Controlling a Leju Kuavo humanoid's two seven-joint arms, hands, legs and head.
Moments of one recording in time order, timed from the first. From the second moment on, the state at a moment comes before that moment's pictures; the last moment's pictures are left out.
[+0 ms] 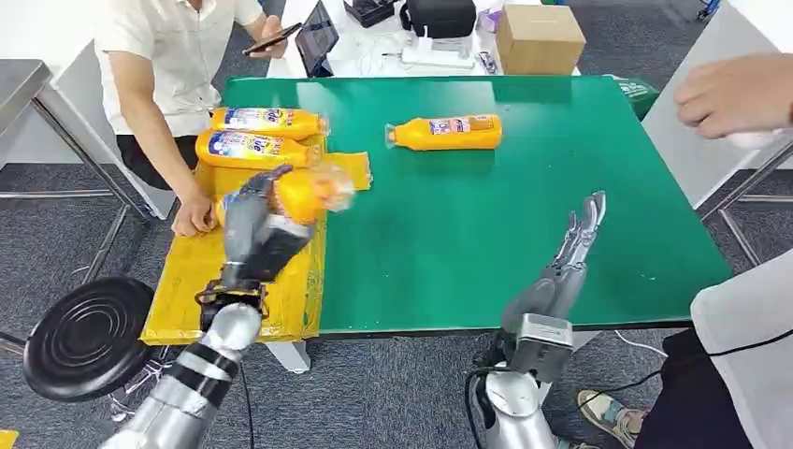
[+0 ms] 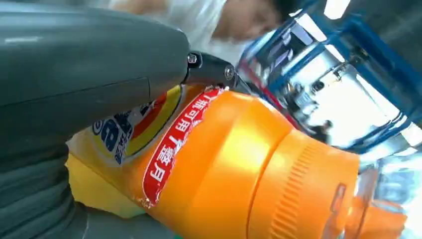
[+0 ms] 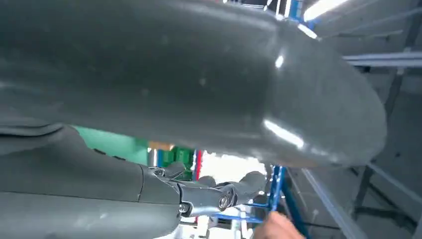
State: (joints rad) left arm -0.48 -0.08 -0.55 -1.09 -0.77 0.50 -0.13; right arm -0.06 0.23 0.30 -1.60 0.24 -0.70 -0.70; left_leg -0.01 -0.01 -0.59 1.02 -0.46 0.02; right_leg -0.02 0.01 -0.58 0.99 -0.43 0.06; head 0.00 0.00
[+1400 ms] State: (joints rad) left arm -0.70 -0.20 -0.50 -0.40 -0.92 0.27 0.01; right arm -0.11 0.22 0.41 -1.38 0.10 -0.65 -0.70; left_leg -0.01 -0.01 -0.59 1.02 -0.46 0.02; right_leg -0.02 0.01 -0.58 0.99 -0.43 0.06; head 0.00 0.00
